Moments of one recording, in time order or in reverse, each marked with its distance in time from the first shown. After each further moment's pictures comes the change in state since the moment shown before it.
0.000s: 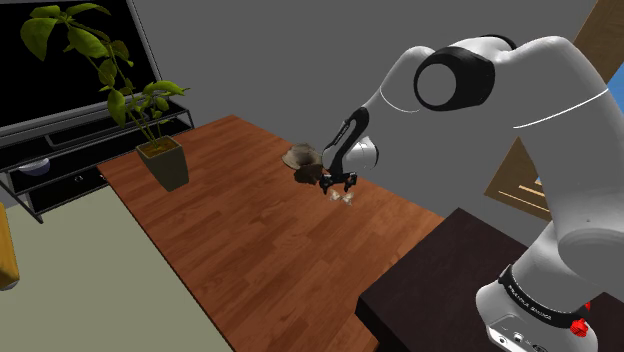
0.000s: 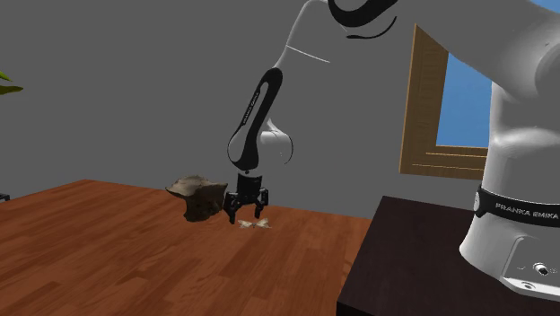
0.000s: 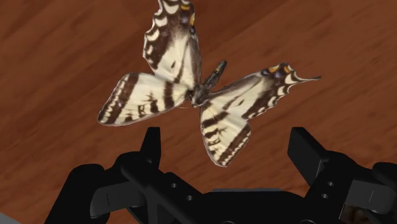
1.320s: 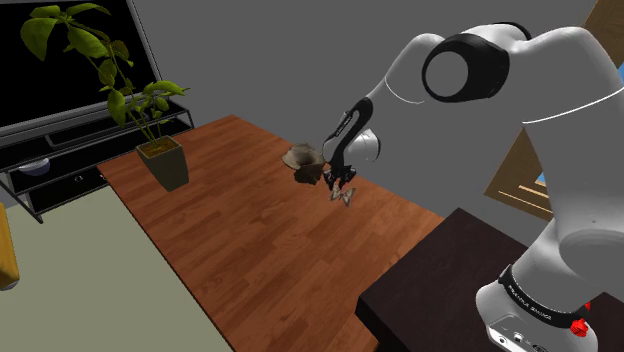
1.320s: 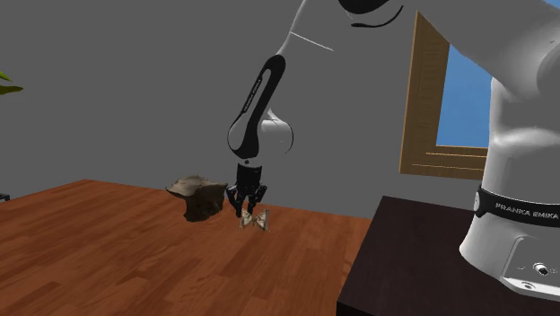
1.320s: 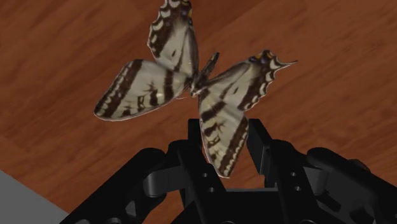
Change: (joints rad) arm 0.014 -0.074 -0.019 -0.036 -0.009 -0.039 0.011
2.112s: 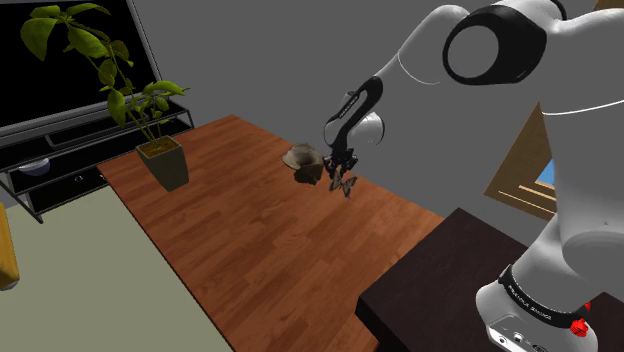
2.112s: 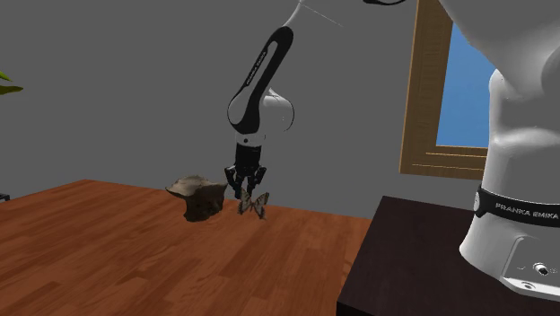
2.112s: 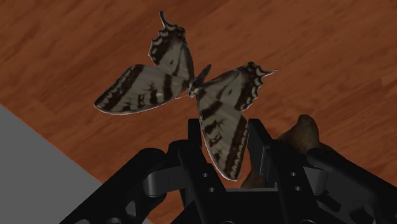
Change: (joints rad) arm 0.036 -0.145 -0.044 -0.052 -0.032 -0.095 0.034
